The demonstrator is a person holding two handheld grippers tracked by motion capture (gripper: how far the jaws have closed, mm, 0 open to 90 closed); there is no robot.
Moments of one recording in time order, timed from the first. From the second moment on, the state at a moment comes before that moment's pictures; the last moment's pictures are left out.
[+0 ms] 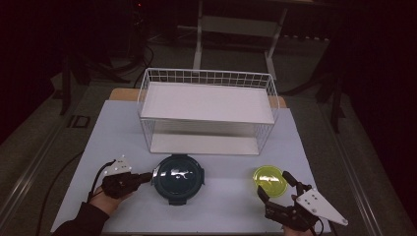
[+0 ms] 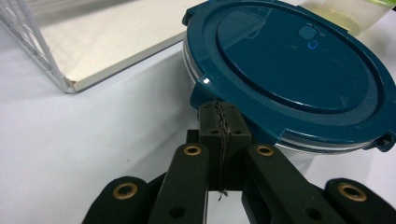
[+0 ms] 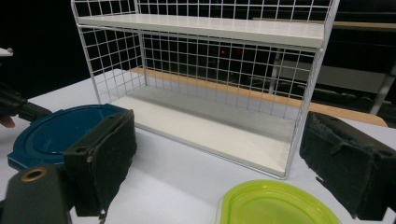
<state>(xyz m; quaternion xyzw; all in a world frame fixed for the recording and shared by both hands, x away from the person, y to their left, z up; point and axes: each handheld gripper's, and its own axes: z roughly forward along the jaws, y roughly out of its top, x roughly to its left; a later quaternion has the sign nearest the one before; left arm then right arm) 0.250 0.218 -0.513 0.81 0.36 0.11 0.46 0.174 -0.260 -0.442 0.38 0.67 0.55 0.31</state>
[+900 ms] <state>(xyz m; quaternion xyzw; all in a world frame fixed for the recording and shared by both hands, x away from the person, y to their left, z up) 0.242 0.211 -0.499 0.78 0.35 0.10 0.50 0.197 -0.250 -0.464 0.40 0.73 0.50 0.24</state>
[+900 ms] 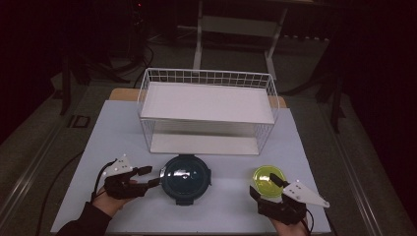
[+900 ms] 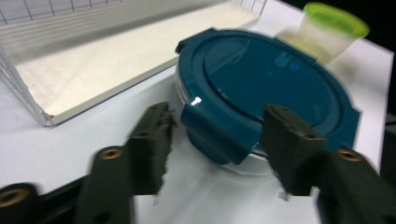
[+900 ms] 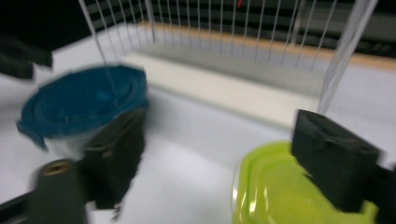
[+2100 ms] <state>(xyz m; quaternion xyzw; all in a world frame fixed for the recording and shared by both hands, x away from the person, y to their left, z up) 0.228 0.224 -0.494 0.75 0.38 0.11 0.54 0.223 -0.272 -0.490 0.48 0.76 0.40 0.20</state>
